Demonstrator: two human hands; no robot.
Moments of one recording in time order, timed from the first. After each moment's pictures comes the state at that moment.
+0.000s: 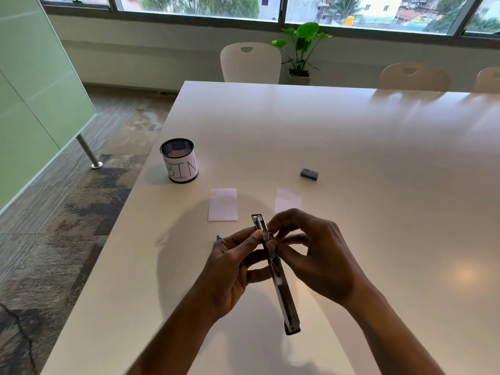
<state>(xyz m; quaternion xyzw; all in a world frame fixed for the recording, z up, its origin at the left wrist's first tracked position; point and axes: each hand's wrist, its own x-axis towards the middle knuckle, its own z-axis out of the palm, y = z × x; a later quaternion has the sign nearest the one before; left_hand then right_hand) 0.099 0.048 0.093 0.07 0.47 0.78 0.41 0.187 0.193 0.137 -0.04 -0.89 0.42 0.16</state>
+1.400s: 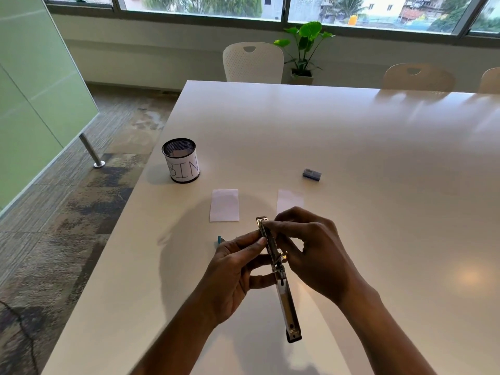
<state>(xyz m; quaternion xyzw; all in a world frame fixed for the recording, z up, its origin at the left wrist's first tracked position) 0.101 0.046 0.094 0.10 0.46 0.77 0.42 0.175 0.196 0.124 -0.01 -0.93 0.31 0.20</state>
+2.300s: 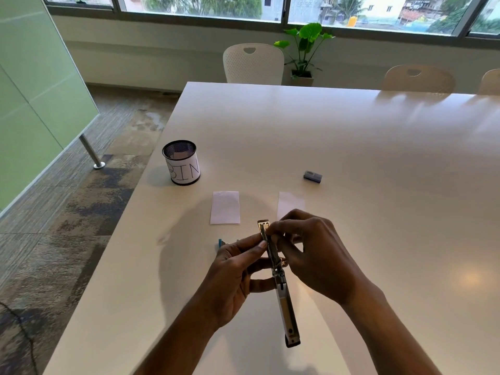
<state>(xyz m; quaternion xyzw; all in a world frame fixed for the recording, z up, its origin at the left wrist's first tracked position) 0.098 0.046 0.091 0.09 0.48 0.76 0.42 0.170 0.196 0.135 -0.05 -0.93 0.34 0.13</state>
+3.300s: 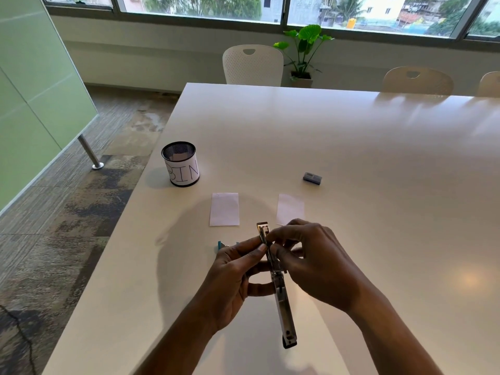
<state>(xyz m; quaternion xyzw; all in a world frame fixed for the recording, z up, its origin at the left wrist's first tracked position) 0.097 0.046 0.090 0.10 0.49 0.76 0.43 0.175 0.193 0.139 -0.08 -0.91 0.39 0.07</state>
